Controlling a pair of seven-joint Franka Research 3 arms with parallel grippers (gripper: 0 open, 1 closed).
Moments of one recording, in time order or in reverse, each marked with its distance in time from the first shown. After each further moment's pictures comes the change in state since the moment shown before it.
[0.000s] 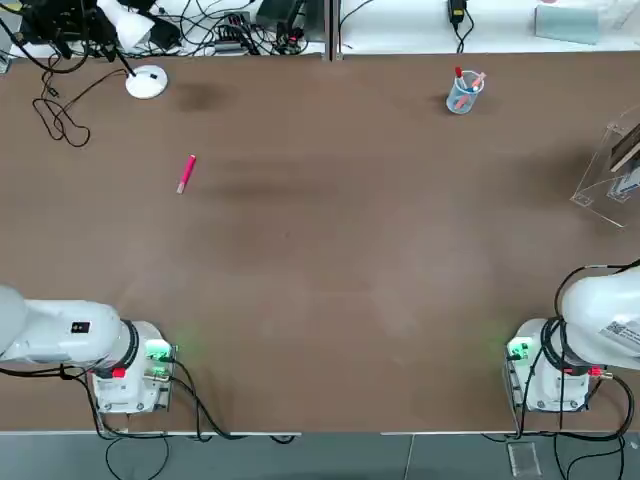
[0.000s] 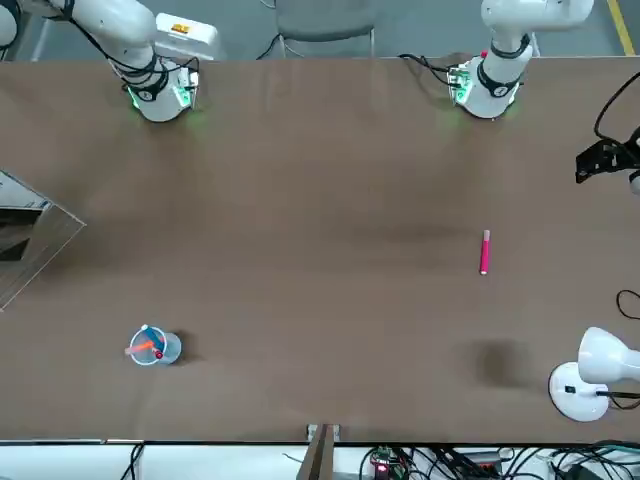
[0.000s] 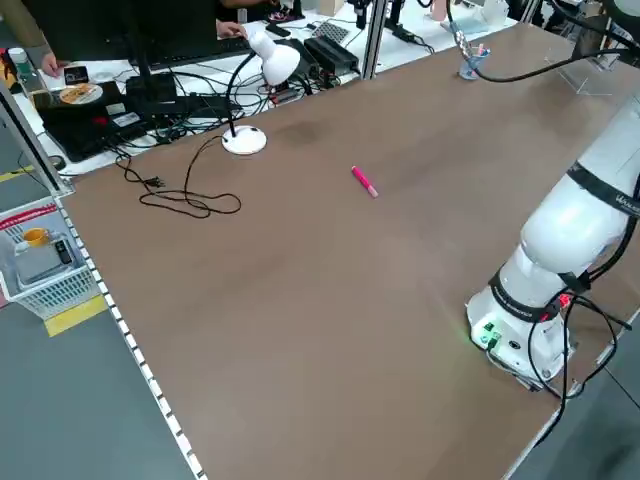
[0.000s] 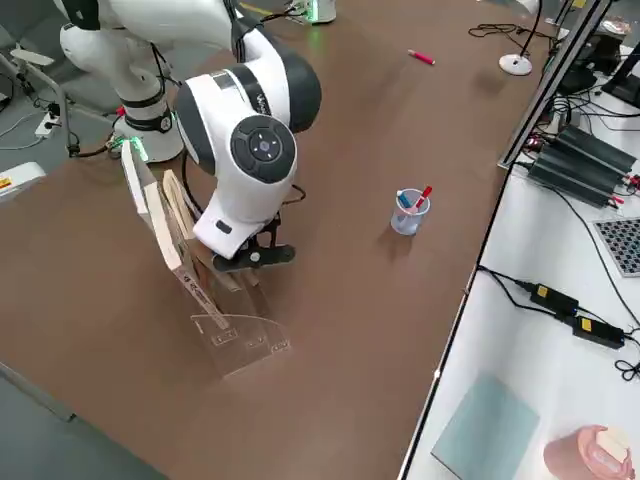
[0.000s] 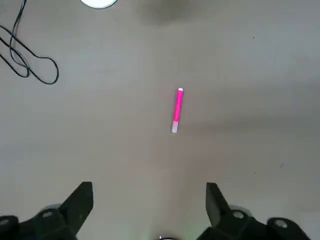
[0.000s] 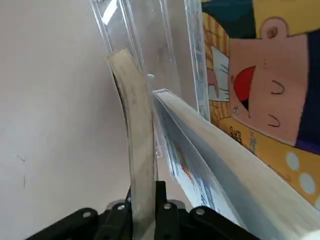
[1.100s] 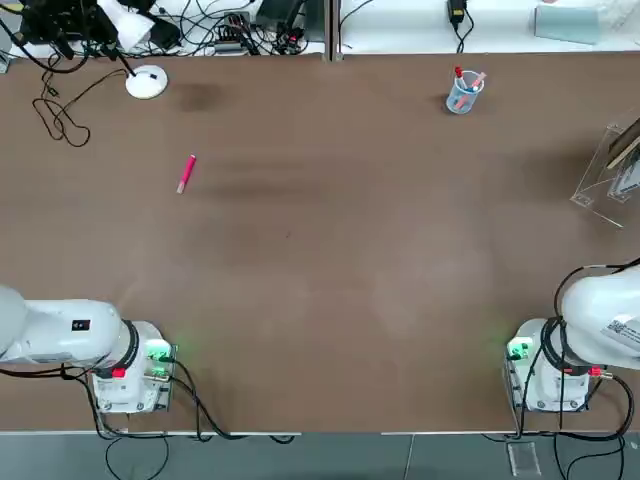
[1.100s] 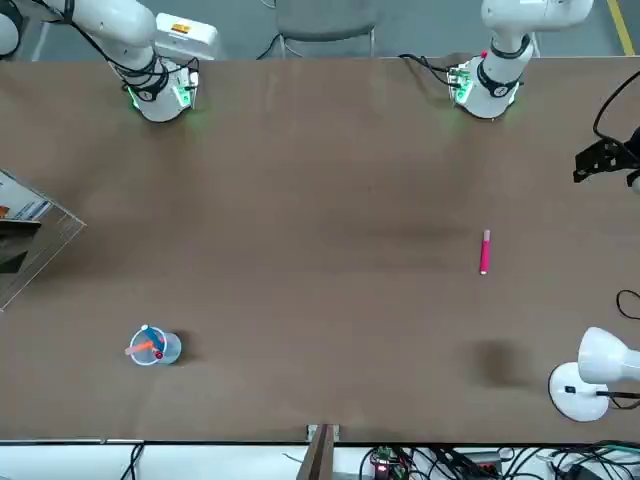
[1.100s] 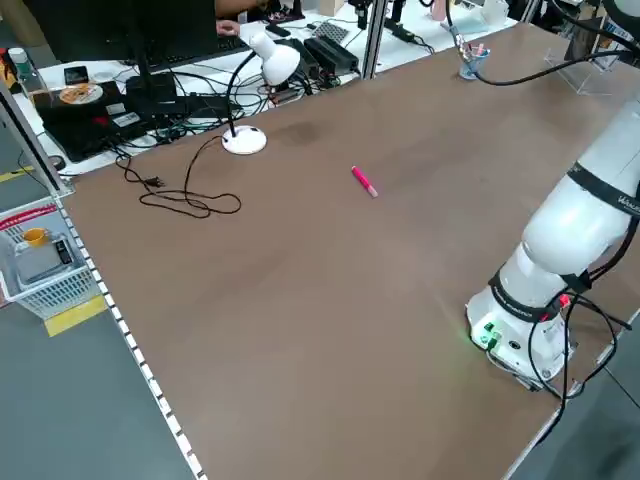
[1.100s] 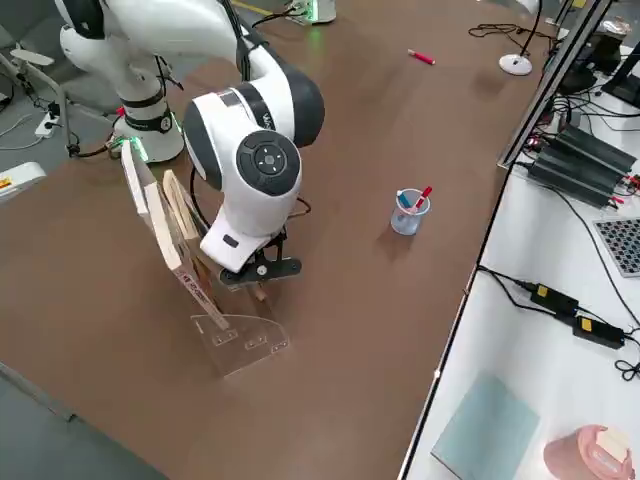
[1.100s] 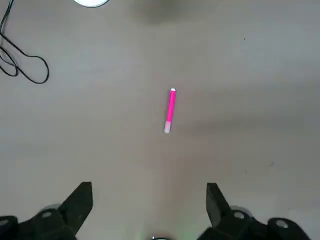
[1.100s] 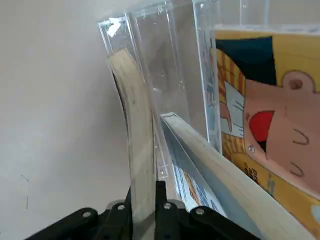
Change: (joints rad) left arm 0.041 0.000 -0.027 0.000 -0.040 0.000 0.007; right arm 0.000 0.045 0.000 0.024 -0.002 0.069 -0.003
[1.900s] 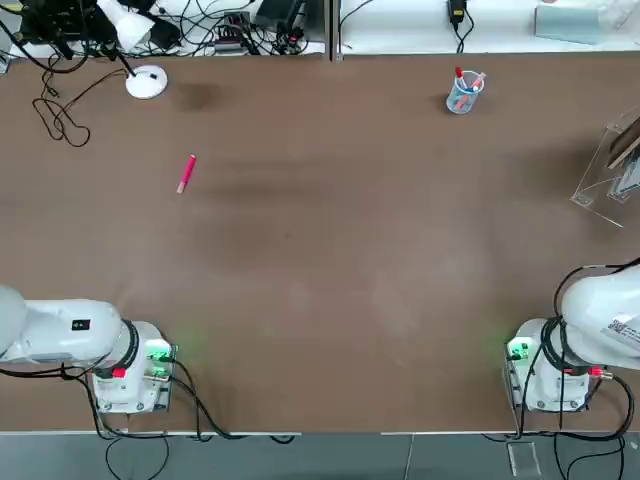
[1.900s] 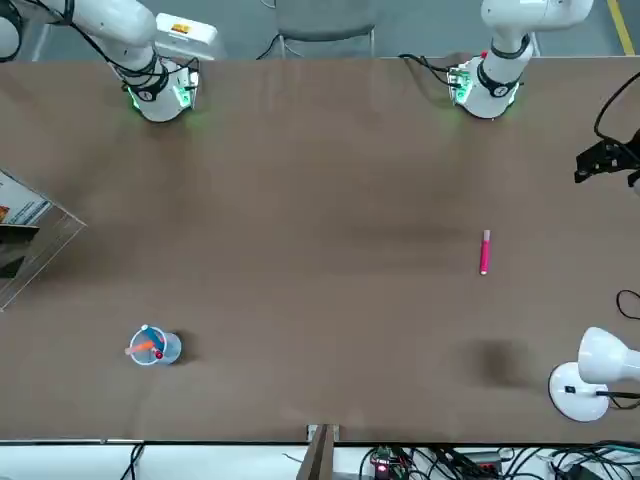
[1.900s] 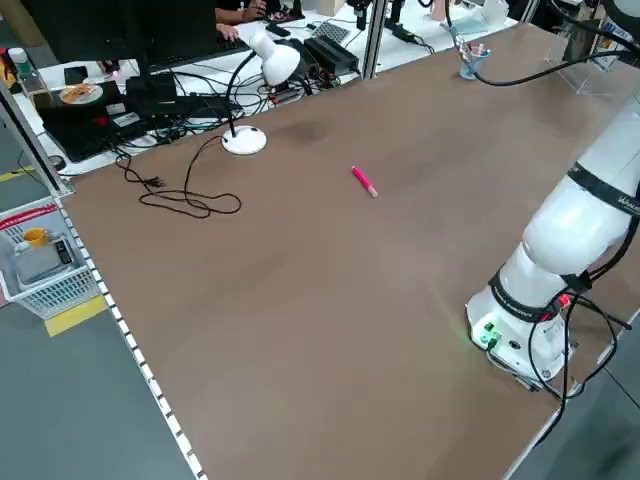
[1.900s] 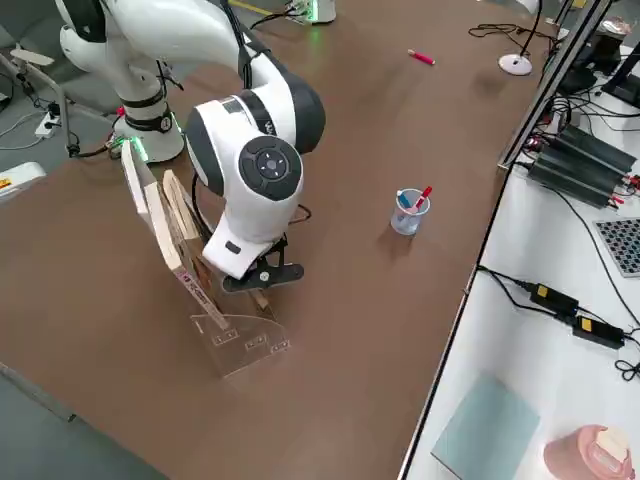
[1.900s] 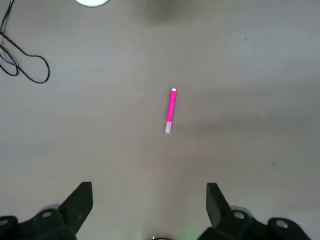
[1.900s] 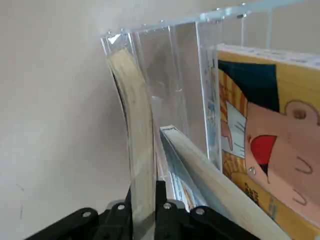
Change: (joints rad) left arm 0.005 0.002 0.000 0.000 0.000 0.001 0.006; right arm 0.000 0.015 -0.001 0.003 -0.020 0.036 -0.028
